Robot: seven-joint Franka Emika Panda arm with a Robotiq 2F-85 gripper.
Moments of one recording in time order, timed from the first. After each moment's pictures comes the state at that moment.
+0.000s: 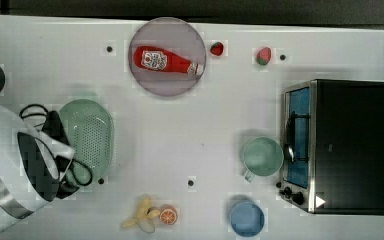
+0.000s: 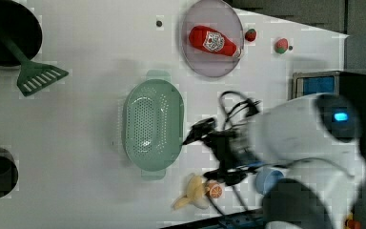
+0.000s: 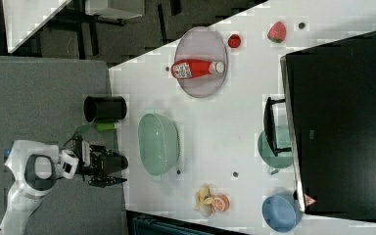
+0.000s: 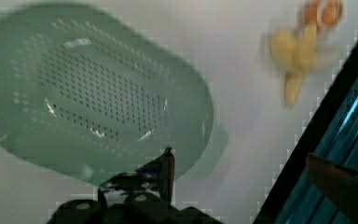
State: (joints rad) arm 0.07 0.19 0.57 -2.00 0.07 0.33 0.95
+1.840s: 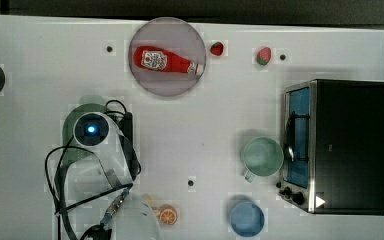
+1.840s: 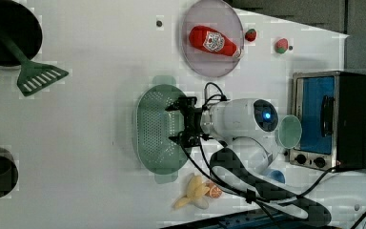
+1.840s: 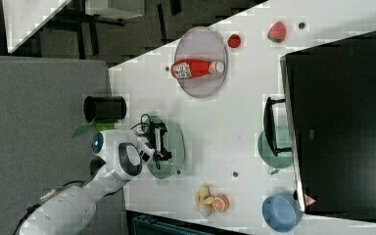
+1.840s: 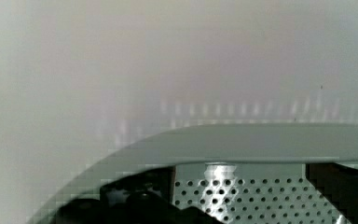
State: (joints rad) arm 0.13 0.52 0.32 -2.23 -0.05 1.12 1.20
